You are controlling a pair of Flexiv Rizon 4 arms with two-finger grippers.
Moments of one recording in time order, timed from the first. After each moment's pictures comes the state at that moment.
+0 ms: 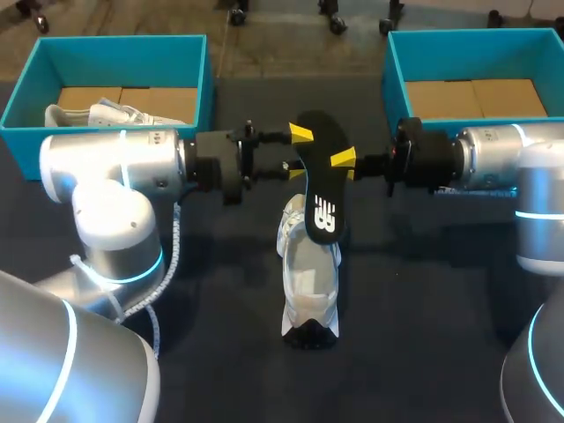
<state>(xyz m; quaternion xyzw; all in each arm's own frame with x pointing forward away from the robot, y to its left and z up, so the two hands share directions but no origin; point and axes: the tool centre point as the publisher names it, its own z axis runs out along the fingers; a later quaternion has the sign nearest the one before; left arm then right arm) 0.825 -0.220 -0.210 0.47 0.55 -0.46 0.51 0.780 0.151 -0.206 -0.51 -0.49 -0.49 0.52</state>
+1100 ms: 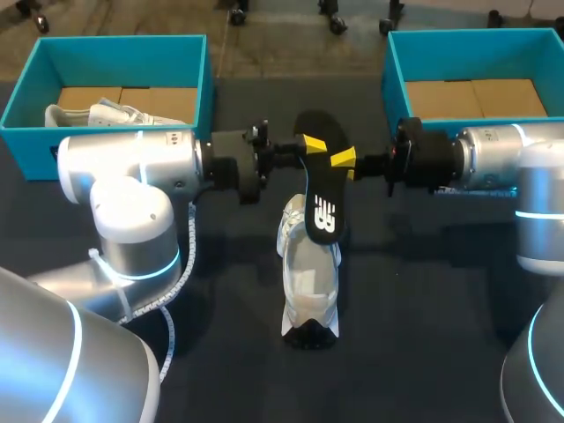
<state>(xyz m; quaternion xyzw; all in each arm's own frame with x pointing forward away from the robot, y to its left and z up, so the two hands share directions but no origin) 0.830 -0.240 -0.213 0.47 0.56 -0.45 0.51 0.780 0.151 -0.206 -0.51 -0.49 -0.49 0.52</state>
